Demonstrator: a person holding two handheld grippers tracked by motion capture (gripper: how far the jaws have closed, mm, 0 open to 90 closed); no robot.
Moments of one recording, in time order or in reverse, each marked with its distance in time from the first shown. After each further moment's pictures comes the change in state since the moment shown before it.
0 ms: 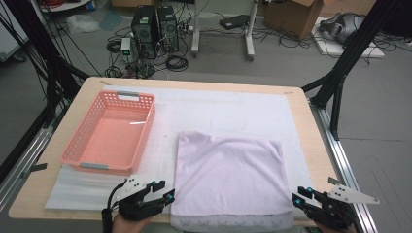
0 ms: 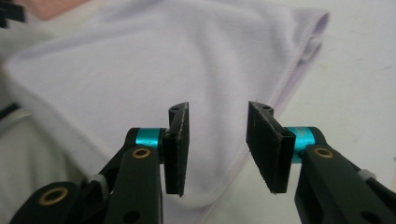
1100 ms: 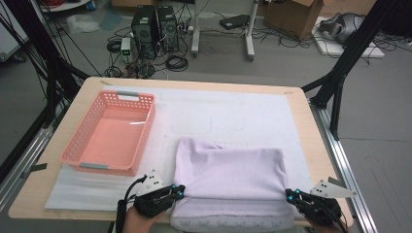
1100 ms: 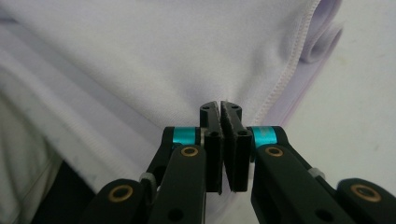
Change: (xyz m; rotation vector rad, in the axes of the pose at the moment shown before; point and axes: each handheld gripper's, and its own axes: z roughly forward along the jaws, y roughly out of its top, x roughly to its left) left arm -0.025 -0.001 0.015 0.094 -0.108 0.108; right arm 0.019 0.007 0.014 0.118 -0.025 -0.092
